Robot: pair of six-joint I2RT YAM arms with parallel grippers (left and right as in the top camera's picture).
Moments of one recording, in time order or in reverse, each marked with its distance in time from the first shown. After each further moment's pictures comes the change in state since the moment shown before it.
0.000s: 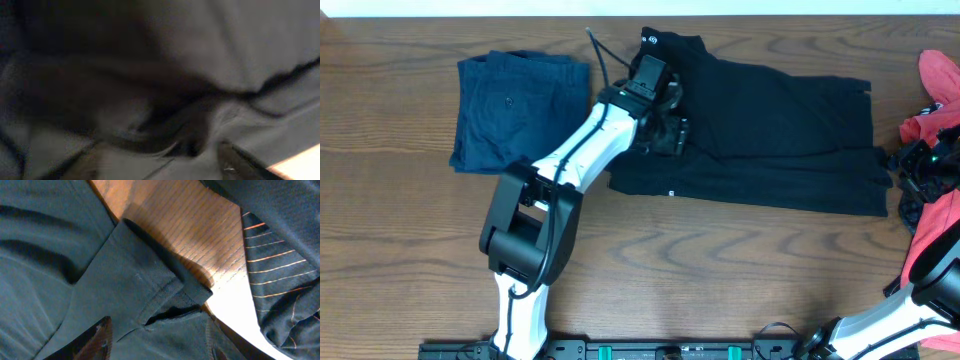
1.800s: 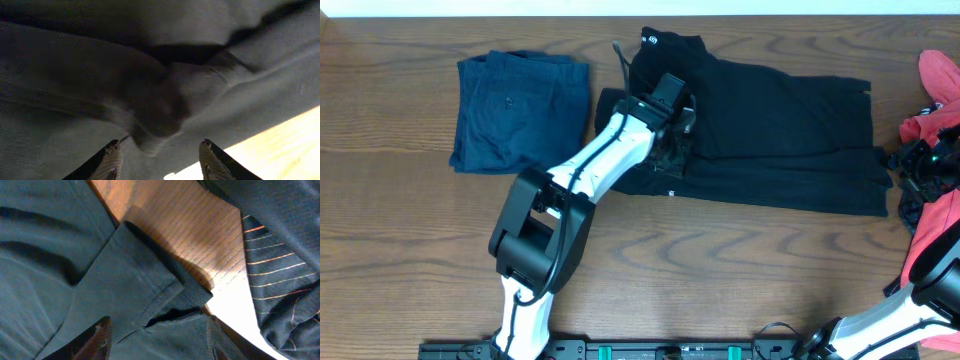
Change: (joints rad) left arm -0.106 -0.003 -0.023 -0.076 -0.031 0.084; right arm 0.000 0.000 0.000 0.006 0.000 0.000
